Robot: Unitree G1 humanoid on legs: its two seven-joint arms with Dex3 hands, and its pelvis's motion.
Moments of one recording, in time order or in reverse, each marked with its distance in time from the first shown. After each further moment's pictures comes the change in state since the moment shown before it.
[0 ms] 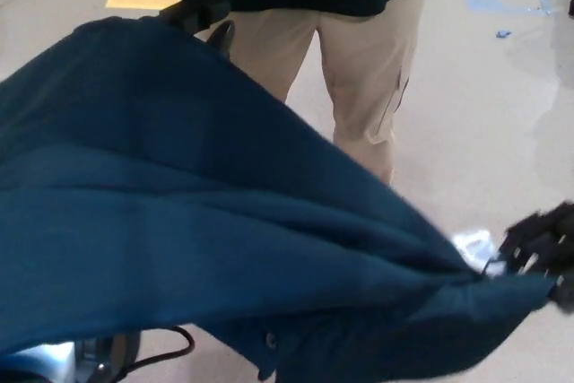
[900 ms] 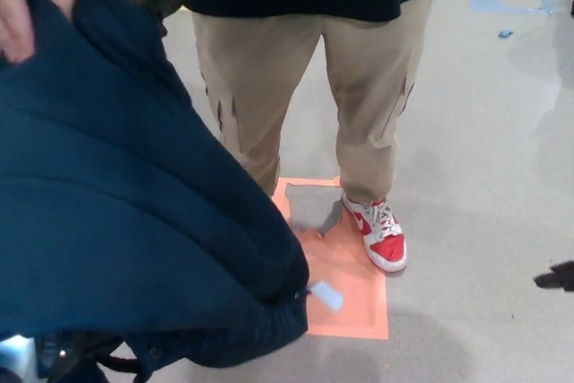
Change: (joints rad) left_arm -0.006 0.113 0.020 -0.122 -0.044 -0.016 -0.083; right_arm -0.203 -0.226 0.353 0.288 -0.268 -0.157 0.088
